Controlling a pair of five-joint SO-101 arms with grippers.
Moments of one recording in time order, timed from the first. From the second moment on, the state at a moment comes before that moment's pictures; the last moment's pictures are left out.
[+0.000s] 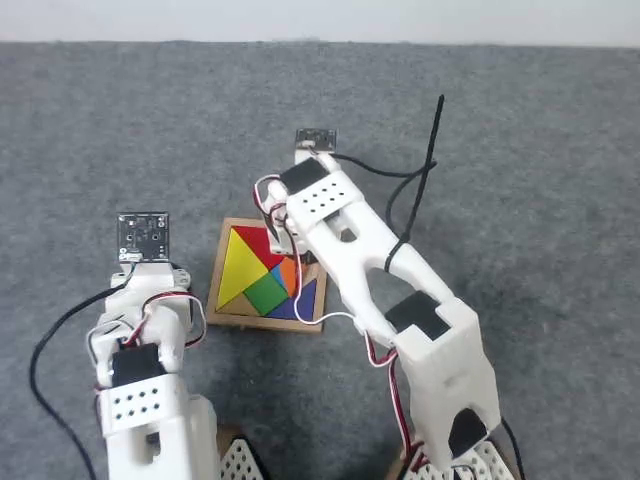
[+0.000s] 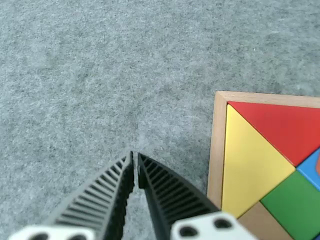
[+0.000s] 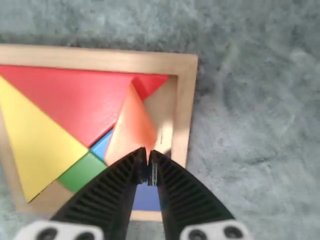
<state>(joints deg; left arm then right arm) -21.5 -69.8 84.6 42.3 -7.8 -40.4 30.2 -20.1 85.4 -38.3</state>
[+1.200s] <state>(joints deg) -21.5 -69.8 84.6 42.3 -7.8 -42.9 41.0 -26.8 77.7 -31.3</state>
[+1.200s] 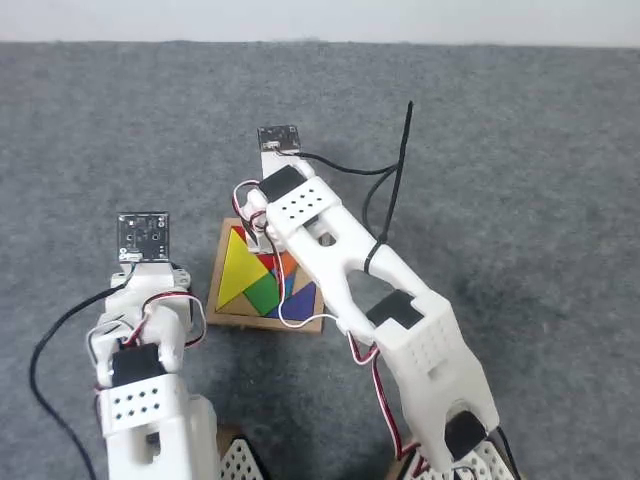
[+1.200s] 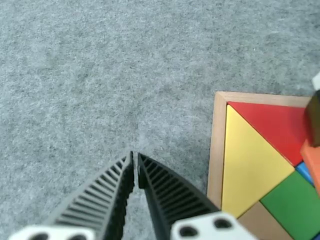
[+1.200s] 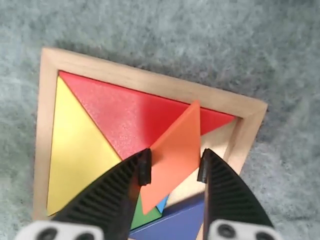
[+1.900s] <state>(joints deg) -21.5 -69.8 84.6 42.3 -7.8 -44.6 41.0 -26.8 79.4 -29.8</state>
